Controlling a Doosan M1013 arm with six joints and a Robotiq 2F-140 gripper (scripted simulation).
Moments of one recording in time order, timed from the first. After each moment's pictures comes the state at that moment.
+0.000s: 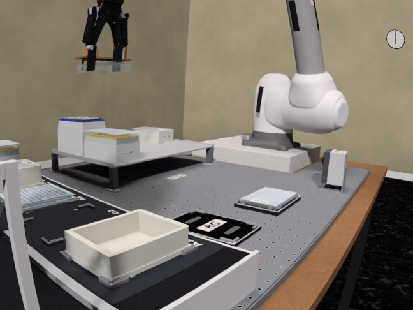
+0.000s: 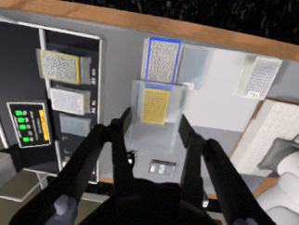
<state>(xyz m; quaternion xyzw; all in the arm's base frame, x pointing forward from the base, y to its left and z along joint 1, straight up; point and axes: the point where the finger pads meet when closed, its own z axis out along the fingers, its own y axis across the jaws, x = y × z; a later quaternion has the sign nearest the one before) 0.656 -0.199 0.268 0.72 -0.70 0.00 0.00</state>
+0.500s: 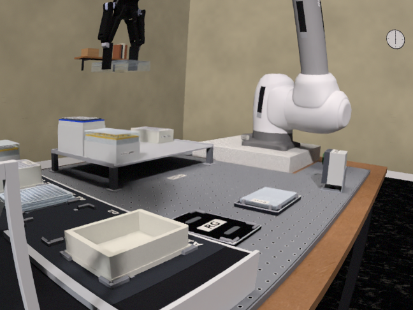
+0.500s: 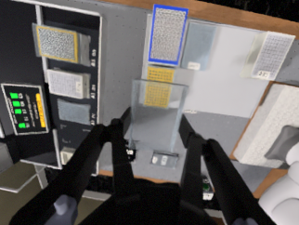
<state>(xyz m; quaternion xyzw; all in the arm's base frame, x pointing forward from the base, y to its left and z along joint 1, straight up) 0.657 -0.133 0.268 0.72 -0.70 0.00 0.00</state>
